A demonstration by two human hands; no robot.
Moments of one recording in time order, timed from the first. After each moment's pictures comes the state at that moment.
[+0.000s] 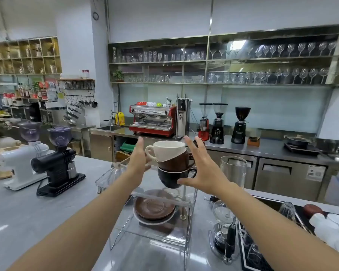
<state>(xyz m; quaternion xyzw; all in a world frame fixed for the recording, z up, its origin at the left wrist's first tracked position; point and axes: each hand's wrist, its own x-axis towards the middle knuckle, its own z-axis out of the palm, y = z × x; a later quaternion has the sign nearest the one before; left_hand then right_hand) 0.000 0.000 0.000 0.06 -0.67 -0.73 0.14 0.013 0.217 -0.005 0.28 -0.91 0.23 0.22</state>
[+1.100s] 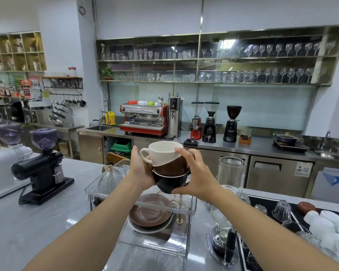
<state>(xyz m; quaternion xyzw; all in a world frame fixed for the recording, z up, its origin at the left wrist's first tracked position) -0.033 0.014 -0.010 0.06 -0.41 -0.90 -0.11 -0.015 0.207 -0.029 0.30 -0.88 0.29 0.22</state>
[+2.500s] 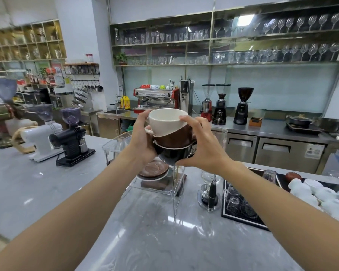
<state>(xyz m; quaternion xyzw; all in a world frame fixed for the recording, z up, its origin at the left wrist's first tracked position) 0.144 0.077 0.028 0.00 -0.48 -0.88 0.00 0.132 0.269 0.007 0.37 -0.83 0.30 0.27</state>
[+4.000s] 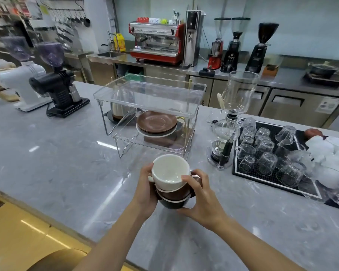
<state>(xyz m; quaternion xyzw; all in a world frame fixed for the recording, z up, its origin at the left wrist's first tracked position) 0.177 0.055 -0.224 0.17 -0.53 -0.83 -0.05 0.162 0.246 -0.268 0.33 -0.86 0.35 0.17</state>
